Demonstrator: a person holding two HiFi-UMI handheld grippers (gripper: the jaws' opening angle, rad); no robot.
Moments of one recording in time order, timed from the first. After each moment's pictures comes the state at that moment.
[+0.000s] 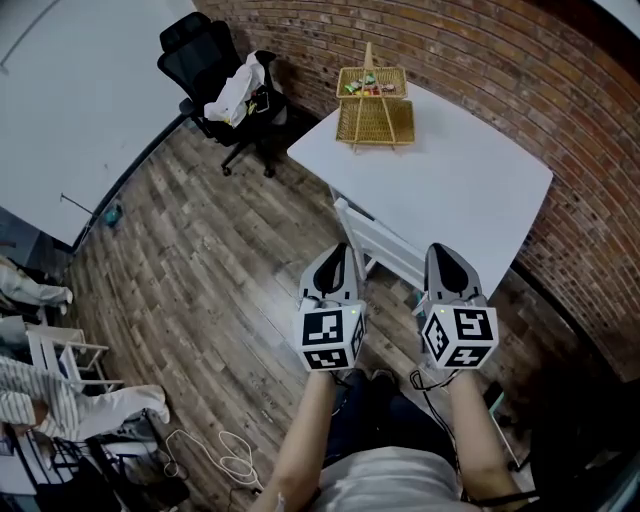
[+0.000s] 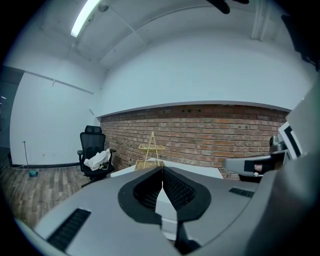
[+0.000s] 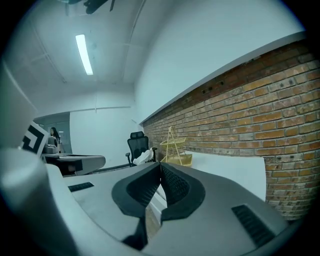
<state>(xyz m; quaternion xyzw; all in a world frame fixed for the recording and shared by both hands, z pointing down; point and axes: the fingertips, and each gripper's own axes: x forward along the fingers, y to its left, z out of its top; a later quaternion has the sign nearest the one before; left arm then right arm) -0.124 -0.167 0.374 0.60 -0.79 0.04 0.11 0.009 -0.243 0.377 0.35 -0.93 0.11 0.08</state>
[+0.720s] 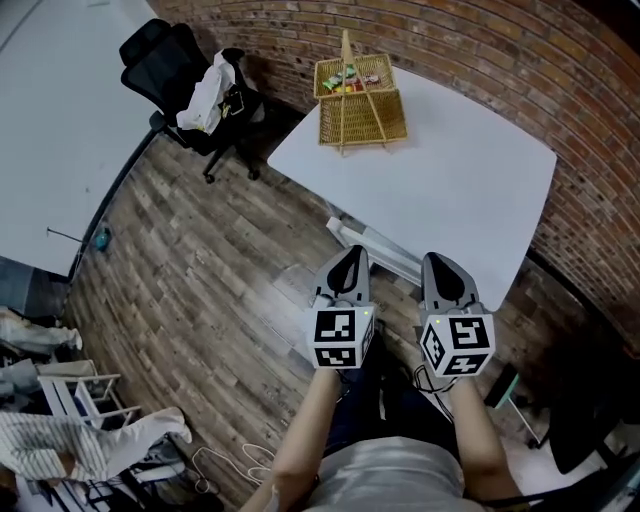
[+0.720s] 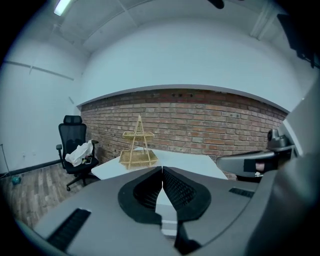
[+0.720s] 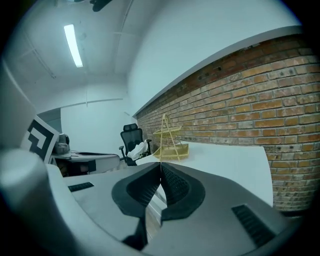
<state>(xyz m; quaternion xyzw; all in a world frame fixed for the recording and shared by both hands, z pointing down) -0.146 -0.250 0.428 0.67 -0.72 0.10 0.14 -0.030 -0.284 0.426 0.37 -0.91 0.14 0.12</state>
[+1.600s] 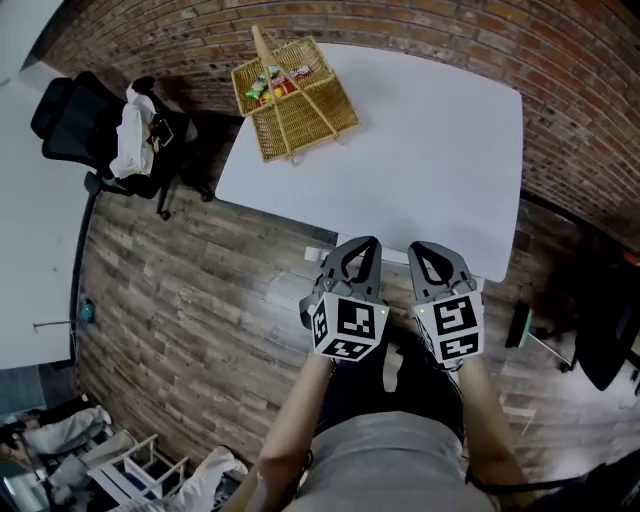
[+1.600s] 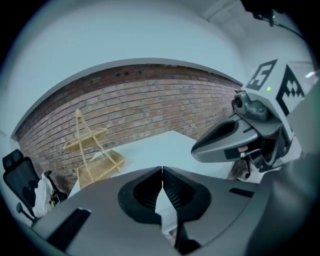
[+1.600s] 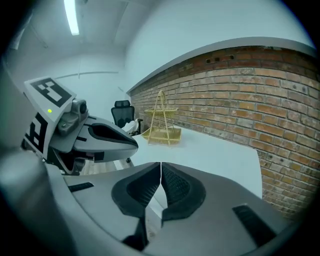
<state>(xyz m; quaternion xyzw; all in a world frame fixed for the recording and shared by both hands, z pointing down) -0.117 -0.334 0.482 0.82 -0.49 0.29 0.05 -0.059 -0.332 0.481 0.41 -0.87 0.11 0.25</state>
